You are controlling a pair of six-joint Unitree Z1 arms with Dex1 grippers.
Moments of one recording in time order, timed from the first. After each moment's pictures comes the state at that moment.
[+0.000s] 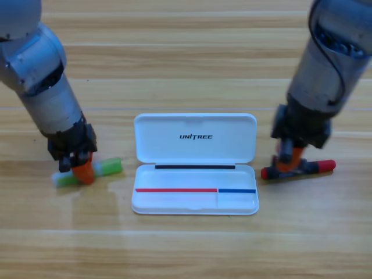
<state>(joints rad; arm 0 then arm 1) -0.51 2.02 -1.22 0.63 0.02 0.78 0.82 2.02 -1.64 1.03 0.02 -0.57</state>
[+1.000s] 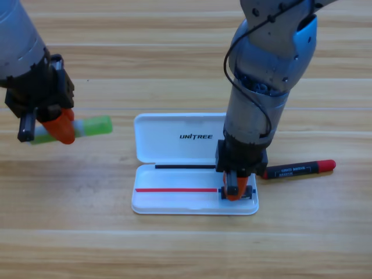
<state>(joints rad) -0.67 1.73 -1.43 1.04 0.07 0.71 0.91 2.24 -1.80 1.04 0.08 -0.67</state>
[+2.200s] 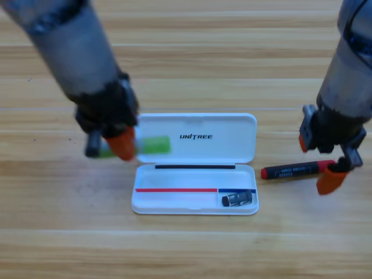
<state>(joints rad) -0.83 1.88 -1.57 1.04 0.02 0.68 0.77 1.96 -1.52 1.04 -0.01 -0.90</state>
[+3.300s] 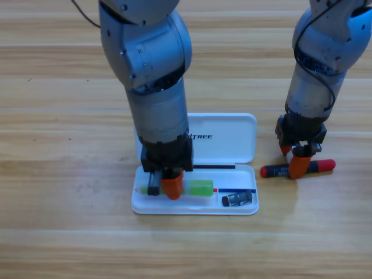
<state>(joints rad) -0.91 2.15 -1.68 1.00 0.00 0.65 0.66 2.24 -1.68 0.96 -0.01 -1.04</state>
